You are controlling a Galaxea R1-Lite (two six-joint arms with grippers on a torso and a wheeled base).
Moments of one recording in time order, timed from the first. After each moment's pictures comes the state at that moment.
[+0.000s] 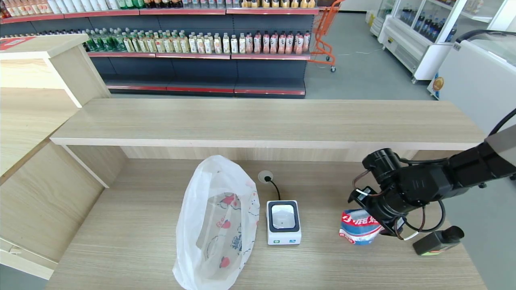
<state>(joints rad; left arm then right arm) 0.00 0.00 0.00 0.00 0.01 0.00 0.25 2.04 -1.09 0.09 -0.17 1.09</state>
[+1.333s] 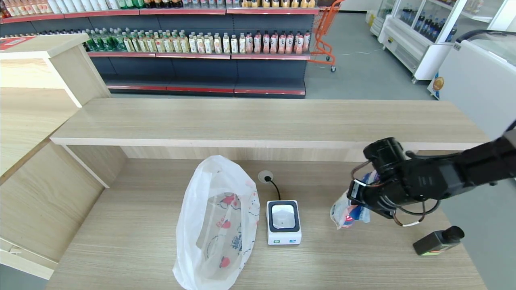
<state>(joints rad) 0.00 0.00 0.00 0.00 0.01 0.00 0.29 1.94 -1.07 0.02 -0.06 0.65</state>
